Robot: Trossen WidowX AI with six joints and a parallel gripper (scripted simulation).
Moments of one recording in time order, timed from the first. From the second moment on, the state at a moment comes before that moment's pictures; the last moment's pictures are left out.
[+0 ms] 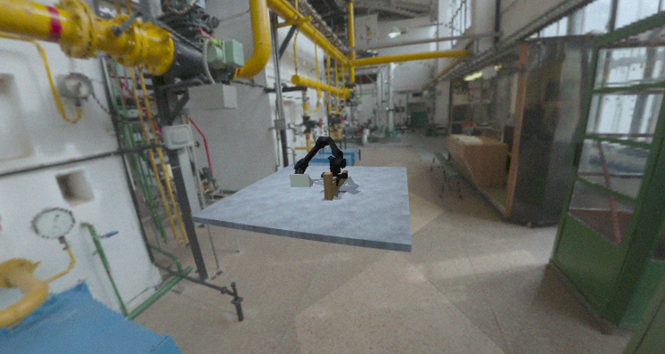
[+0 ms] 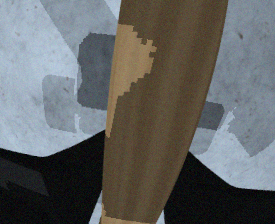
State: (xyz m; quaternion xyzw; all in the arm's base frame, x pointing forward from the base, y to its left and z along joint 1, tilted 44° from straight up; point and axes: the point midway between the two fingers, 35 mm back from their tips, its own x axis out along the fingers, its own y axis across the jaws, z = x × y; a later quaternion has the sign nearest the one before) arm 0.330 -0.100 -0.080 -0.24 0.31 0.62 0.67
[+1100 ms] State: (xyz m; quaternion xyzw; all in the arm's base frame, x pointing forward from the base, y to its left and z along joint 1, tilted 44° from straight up) arm 0.330 -0.101 -0.083 -0.24 0.31 0.62 0.68
